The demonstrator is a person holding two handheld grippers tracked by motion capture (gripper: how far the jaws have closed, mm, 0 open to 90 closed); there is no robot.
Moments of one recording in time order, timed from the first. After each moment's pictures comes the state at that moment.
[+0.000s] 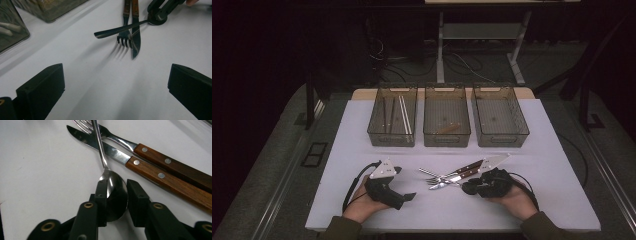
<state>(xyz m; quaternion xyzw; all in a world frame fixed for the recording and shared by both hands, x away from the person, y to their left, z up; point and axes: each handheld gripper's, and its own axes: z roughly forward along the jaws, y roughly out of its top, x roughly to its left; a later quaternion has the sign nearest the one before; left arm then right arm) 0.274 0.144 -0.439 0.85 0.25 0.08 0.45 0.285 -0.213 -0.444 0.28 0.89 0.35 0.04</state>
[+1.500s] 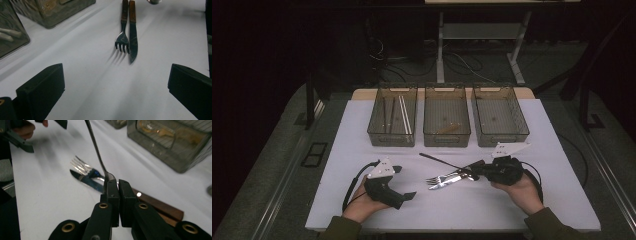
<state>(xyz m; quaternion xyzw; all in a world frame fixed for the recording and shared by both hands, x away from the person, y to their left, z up) 0.274 0.147 -0.436 0.84 0.25 0.08 0.47 0.296 -0.232 -0.403 0.30 0.84 0.44 0.06</state>
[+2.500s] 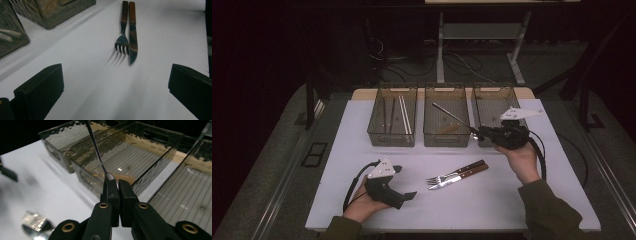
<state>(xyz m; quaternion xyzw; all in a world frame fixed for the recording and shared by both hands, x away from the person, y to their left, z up) 0.274 0.145 -0.436 0.84 0.25 0.07 0.47 0.359 -0.241 -0.354 0.38 0.79 0.46 0.16</state>
